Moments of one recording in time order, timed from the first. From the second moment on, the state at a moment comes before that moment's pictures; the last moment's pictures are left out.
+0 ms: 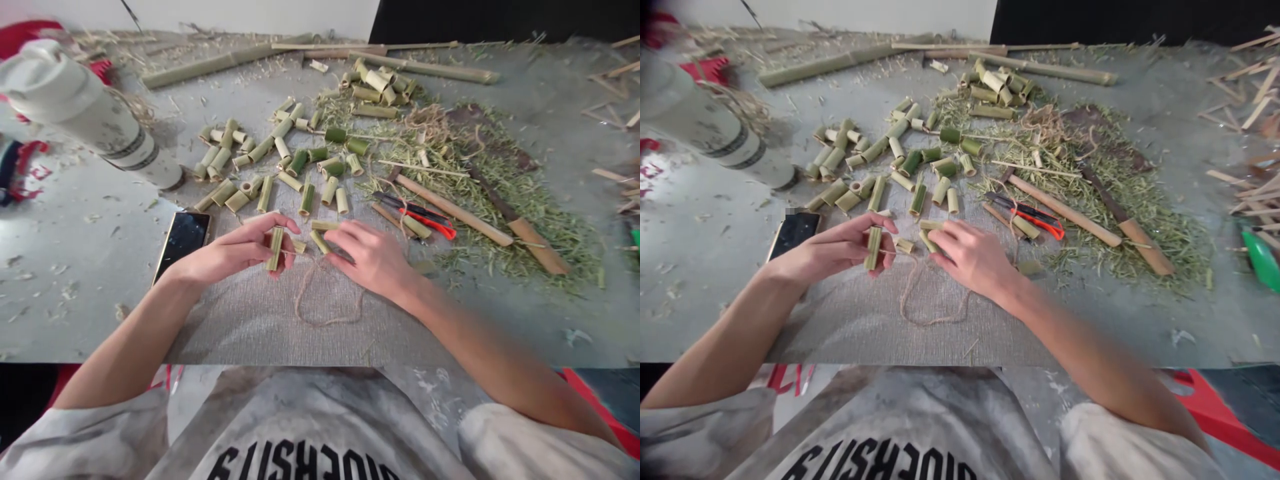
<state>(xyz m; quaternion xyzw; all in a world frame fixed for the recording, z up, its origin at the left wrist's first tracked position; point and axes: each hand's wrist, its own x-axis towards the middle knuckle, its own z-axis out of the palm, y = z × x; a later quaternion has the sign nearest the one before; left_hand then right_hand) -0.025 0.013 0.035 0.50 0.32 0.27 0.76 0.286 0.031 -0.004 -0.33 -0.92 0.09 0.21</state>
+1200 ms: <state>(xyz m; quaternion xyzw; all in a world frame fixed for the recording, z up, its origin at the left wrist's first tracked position) -0.022 0.013 0.029 0.65 0.25 0.10 0.70 0.294 0.036 0.007 -0.30 -0.51 0.75 0.30</state>
